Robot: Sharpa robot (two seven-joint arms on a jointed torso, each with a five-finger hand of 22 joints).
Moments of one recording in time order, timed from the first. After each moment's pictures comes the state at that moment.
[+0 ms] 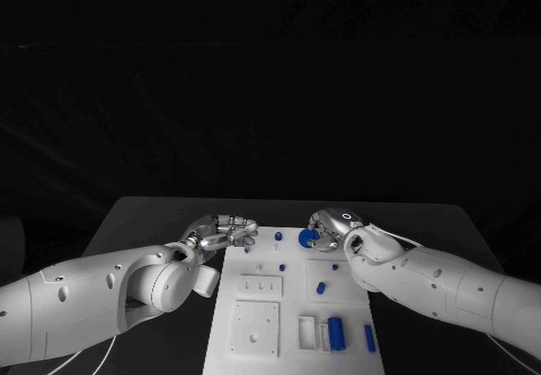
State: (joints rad) left arm 1.33 -0.82 -0.21 1.51 0.03 -0.31 0.31; left_hand 1.54 -0.08 0.02 0.29 0.07 0.76 0.18 0.39 0.37 1.14 0.12 0.11 0.16 0.94 0.11 0.45 0.57 0.05 0.72 0.01 0.49 1.24; right arm 1.23 -0.46 -0.13 0.99 -1.57 -0.49 -0.17; right_hand 1.02 -0.20 0.72 -0.20 0.07 0.91 0.10 0.34 0.44 1.18 0.01 1.08 1.27 1.30 -0.09 1.29 0.99 0.20 1.28 -0.07 1.06 1.31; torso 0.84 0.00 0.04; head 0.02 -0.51
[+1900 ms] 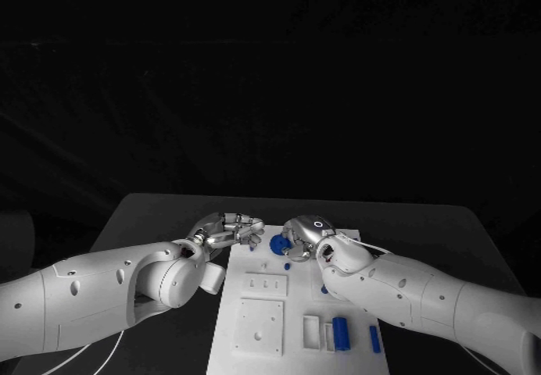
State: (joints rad) left arm 1.33 -0.81 -0.21 1.50 0.02 -0.31 0.31; left_hand 1.54 -0.08 0.02 0.29 0.07 0.76 0.18 0.39 0.37 1.14 0.12 0.11 0.16 0.94 0.11 0.45 0.57 0.05 0.72 0.01 0.49 1.24; right arm 1.20 -0.31 -0.14 0.94 -1.60 -0.51 -0.18; right_hand 1.02 -0.21 0.73 -0.19 0.07 0.92 0.11 0.34 0.44 1.19 0.01 1.08 1.26 1.31 -0.10 1.28 0.99 0.20 1.28 -0.07 1.06 1.31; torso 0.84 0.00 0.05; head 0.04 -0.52
